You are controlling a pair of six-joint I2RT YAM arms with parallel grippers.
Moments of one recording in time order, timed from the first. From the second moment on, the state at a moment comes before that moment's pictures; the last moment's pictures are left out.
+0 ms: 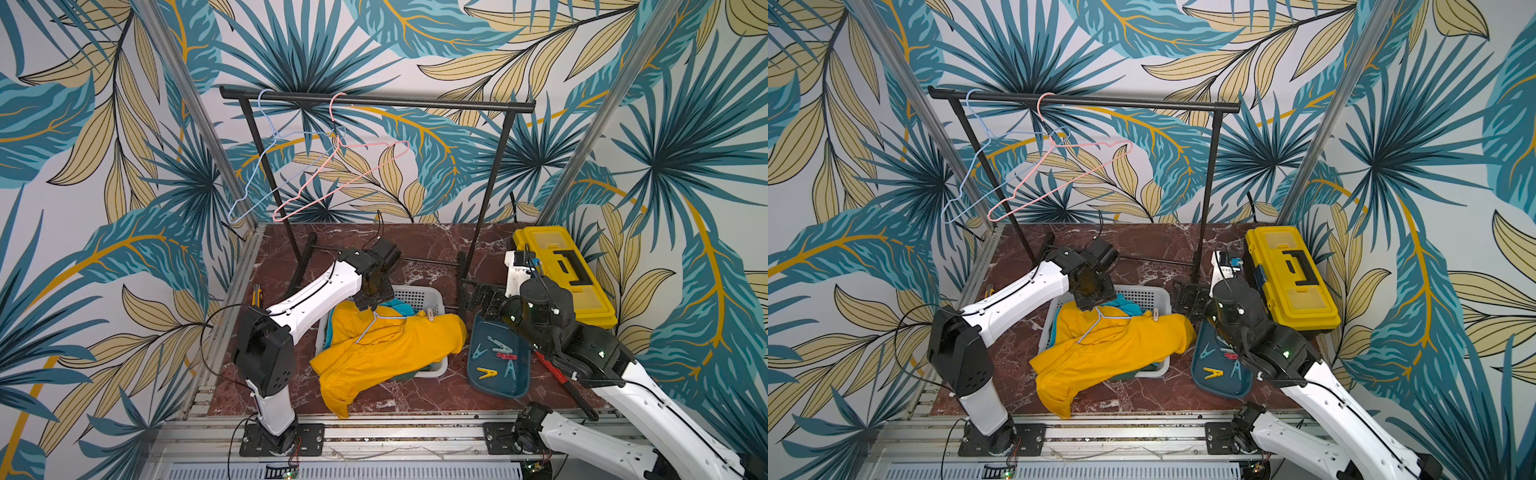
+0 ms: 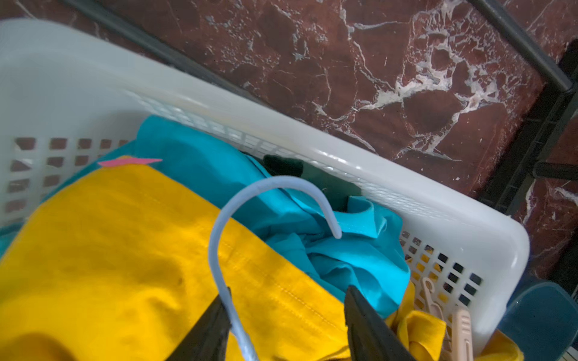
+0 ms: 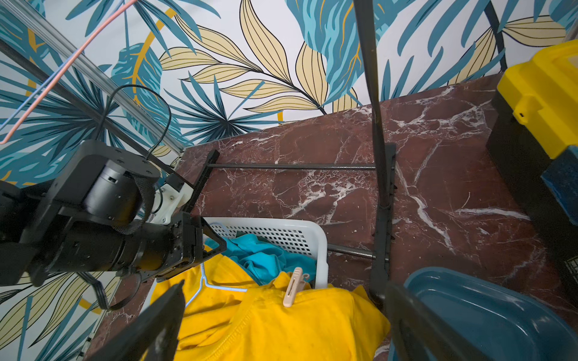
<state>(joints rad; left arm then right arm) -0.64 1.78 1.60 -1.10 -0.05 -1.01 0.71 0.86 1.13 -0.71 0.37 0.59</state>
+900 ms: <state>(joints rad) -0.66 1.78 1.59 -1.10 -0.08 -0.85 0.71 0.85 1.14 -0.72 0.39 0.63</state>
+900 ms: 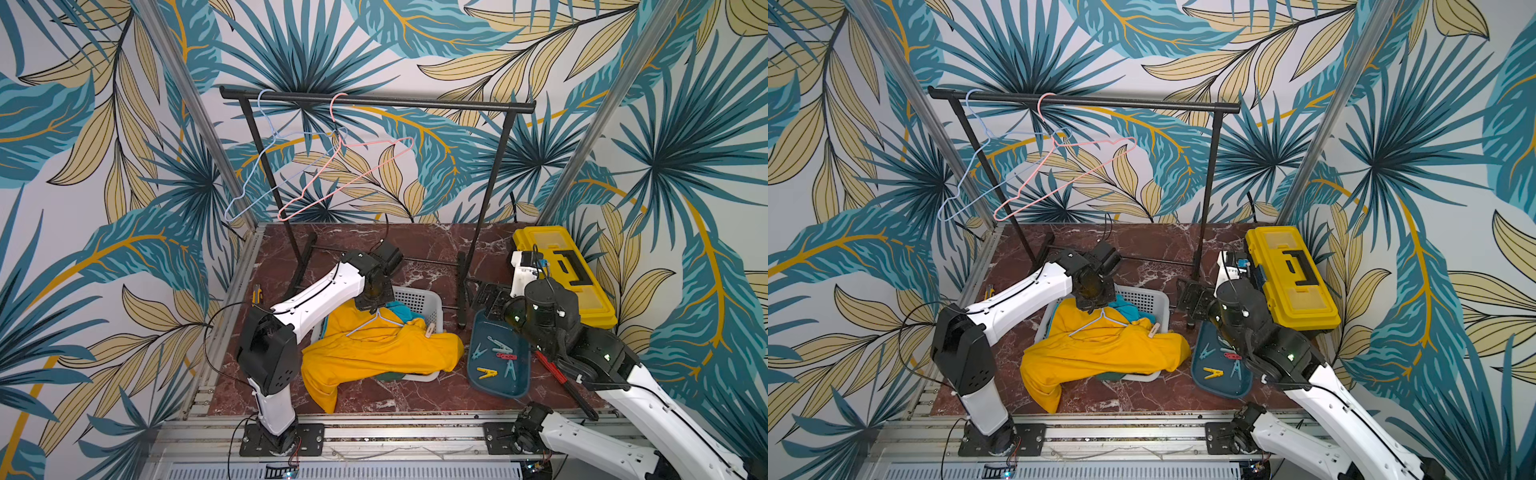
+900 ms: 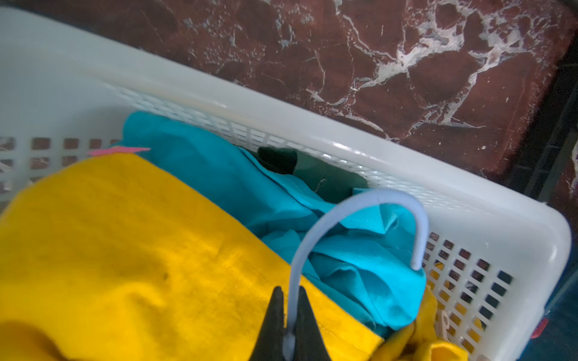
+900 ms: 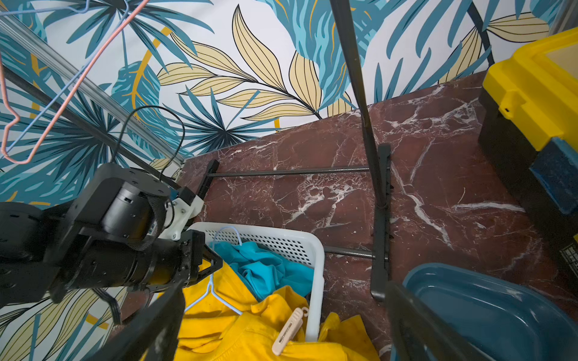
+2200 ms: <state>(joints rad) -0.64 1.27 1.45 -0.58 0.05 -0.18 0.64 0.87 1.01 -0.55 -0.31 0.64</state>
